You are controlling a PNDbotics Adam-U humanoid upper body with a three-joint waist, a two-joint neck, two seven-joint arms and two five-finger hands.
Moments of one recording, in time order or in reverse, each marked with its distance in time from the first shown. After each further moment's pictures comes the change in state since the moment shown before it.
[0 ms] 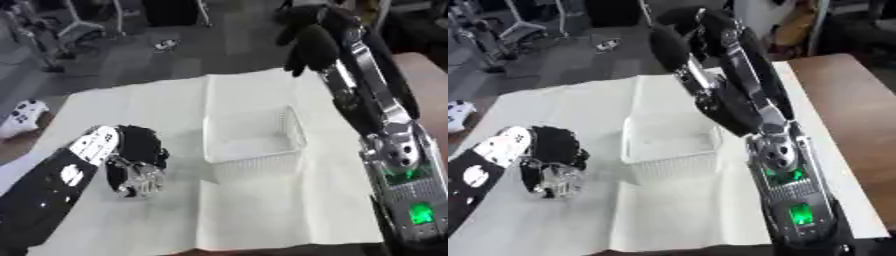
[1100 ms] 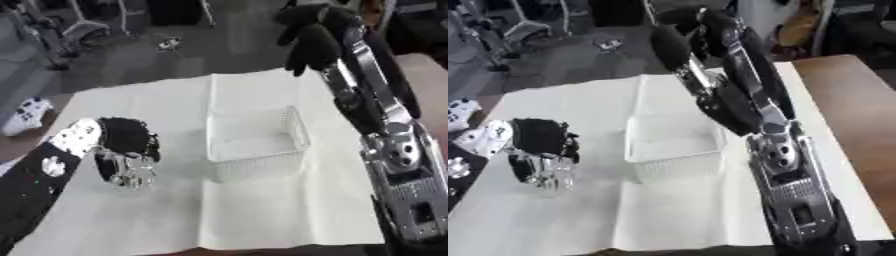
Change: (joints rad) left arm -0.046 0.073 0.024 0.009 0.202 -0.006 -0.059; right arm 0.002 -0.002 0.000 0.000 0.000 0.003 0.003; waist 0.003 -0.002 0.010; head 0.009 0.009
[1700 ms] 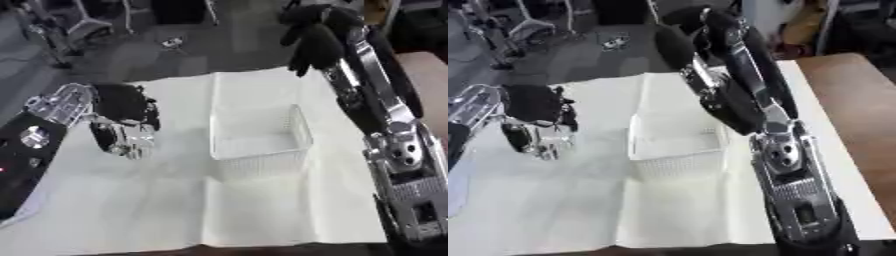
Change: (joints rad) left arm -0.042 0.043 0.000 -0.147 0.252 0.054 -0.157; right arm 0.008 -0.001 0.000 0.000 0.000 0.002 0.001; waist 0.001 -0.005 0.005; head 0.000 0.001
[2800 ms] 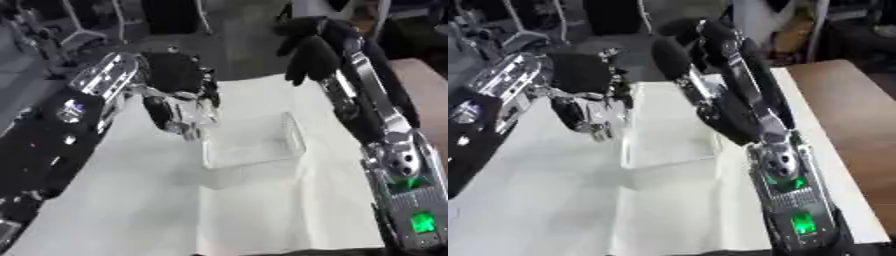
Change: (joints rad) left arm -0.137 -0.192 -0.050 -0.060 0.188 -0.019 -0.077; right arm -0.010 0.031 0.006 0.000 -0.004 -0.016 -0.003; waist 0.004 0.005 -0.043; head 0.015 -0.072
